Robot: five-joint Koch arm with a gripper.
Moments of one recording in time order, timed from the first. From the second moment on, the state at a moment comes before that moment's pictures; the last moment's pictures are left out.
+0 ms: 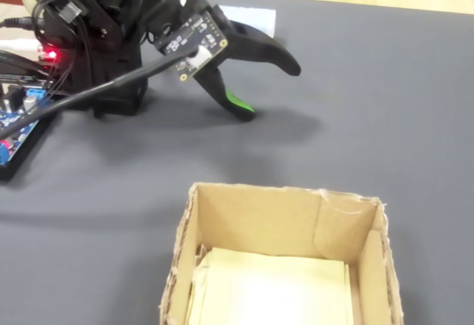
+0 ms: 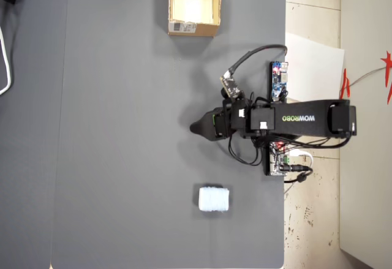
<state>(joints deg) -0.1 130.9 167.2 14.2 113.6</state>
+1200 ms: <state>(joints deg) -43.2 112.6 123.9 64.7 141.2</state>
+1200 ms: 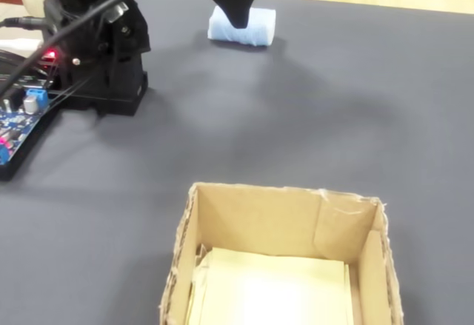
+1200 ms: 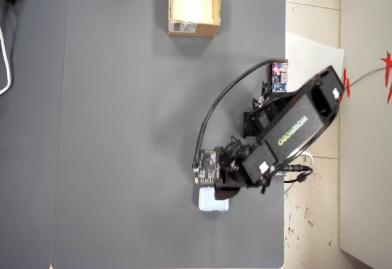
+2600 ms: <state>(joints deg) -49.6 94.7 126.9 44.9 125.9</state>
